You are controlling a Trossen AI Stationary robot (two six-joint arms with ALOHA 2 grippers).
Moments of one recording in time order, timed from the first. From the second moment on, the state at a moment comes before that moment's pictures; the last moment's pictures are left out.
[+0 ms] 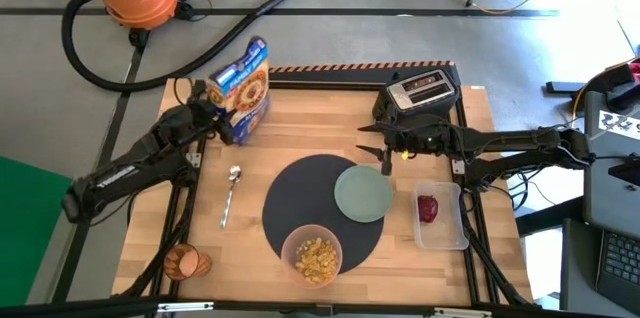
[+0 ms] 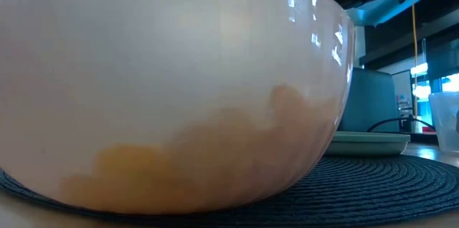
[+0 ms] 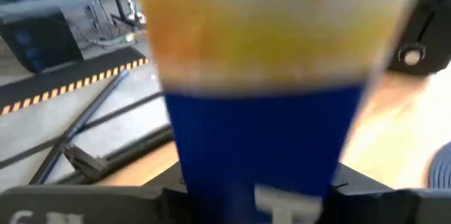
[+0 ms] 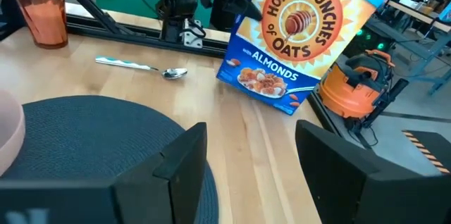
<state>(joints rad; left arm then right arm) 0.66 0.28 0.30 -0.32 -0.24 -0.06 -0.10 1.07 0.66 0.16 0.03 -0.24</state>
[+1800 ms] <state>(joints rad) 0.48 0.38 0.80 -0.89 -0.12 -0.37 -0.10 1.07 0.66 0.12 0.19 -0.05</state>
